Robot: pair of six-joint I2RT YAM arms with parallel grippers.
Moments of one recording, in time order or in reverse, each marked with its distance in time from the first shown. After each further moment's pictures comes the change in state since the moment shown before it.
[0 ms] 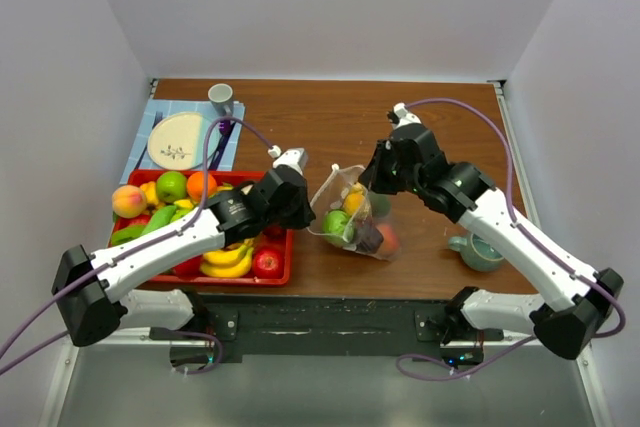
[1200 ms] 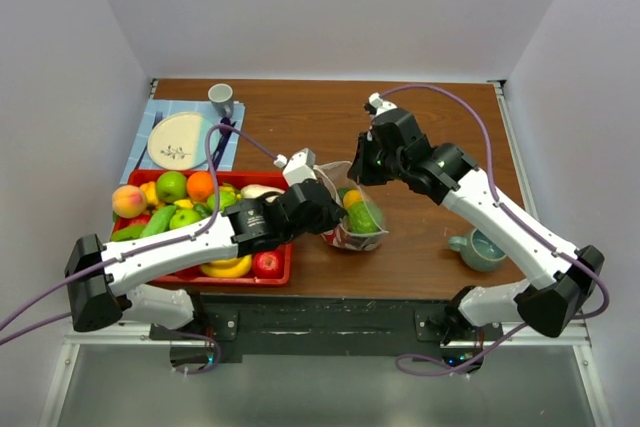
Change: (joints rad) left arm -0.206 0.064 0.091 0.099 -0.221 -0.413; right arm 0.019 0.155 0.180 -0.079 -0.034 -0.119
